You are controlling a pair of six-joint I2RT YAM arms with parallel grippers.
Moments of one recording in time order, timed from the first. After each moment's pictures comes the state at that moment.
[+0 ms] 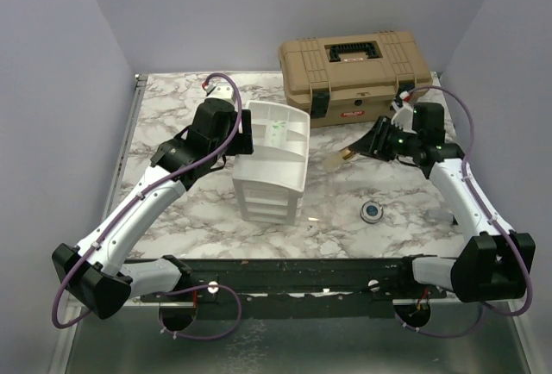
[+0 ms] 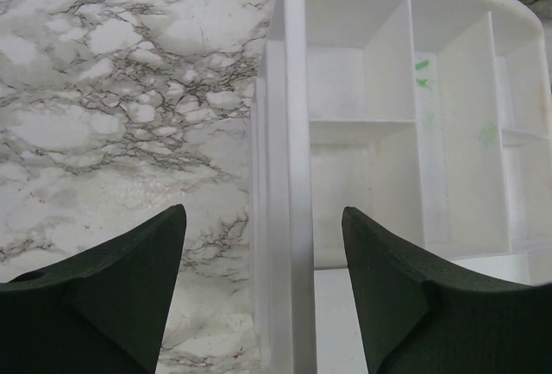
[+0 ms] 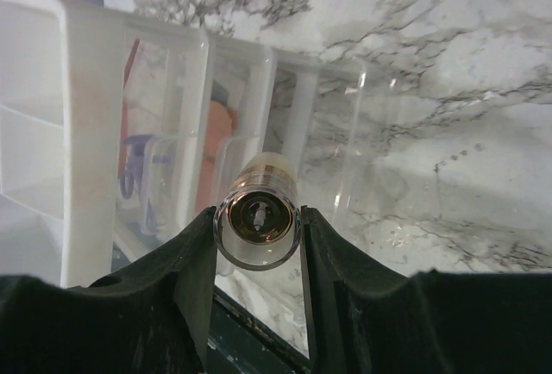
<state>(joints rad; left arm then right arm) -0.59 1.20 1.26 -0.65 -0.28 -0.37 0.01 1.25 0.98 -0.41 -0.63 0.46</state>
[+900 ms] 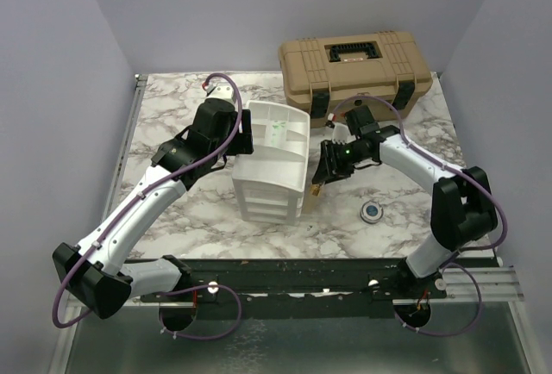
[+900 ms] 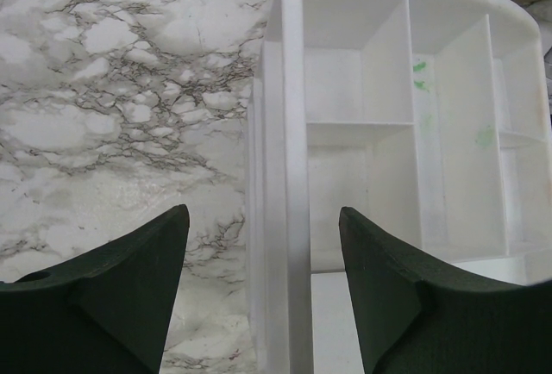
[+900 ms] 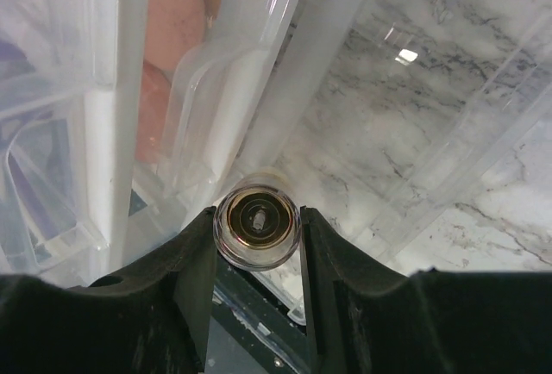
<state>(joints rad) -0.59 1.20 1.26 -0.64 -0.28 -0.38 0.39 1.63 1.13 -0.62 -0.59 0.25</state>
